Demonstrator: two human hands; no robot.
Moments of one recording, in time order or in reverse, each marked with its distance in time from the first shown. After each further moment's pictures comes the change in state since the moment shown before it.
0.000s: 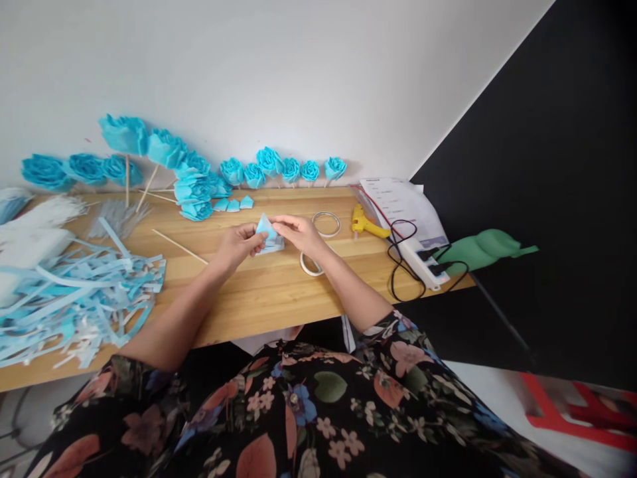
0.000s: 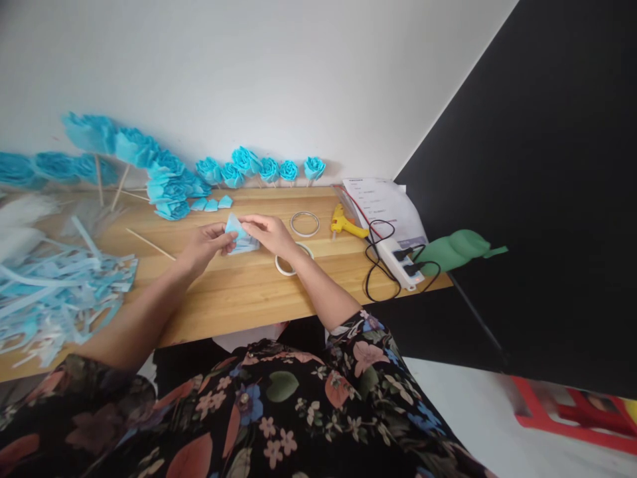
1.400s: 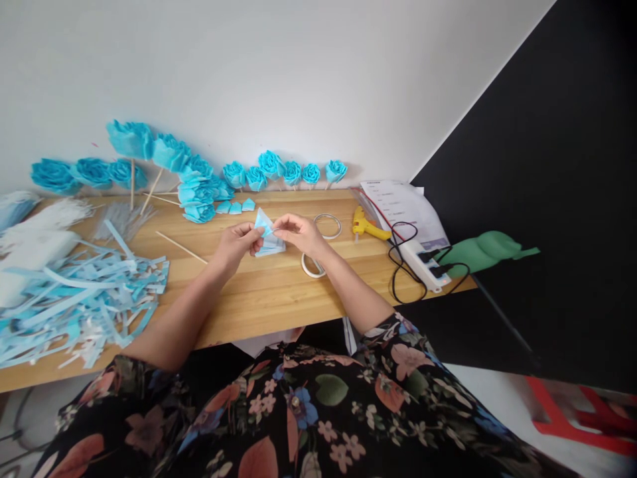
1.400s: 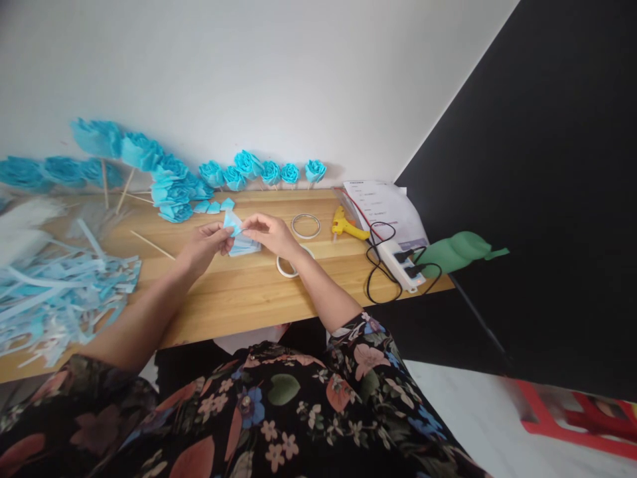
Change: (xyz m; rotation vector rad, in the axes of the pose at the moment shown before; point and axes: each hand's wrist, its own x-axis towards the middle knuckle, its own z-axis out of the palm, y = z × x) left_hand 0.001 0.000 -0.003 -0.111 0.085 -0.009; right_hand 0.003 0.001 -0.003 0.042 -0.018 -0.053
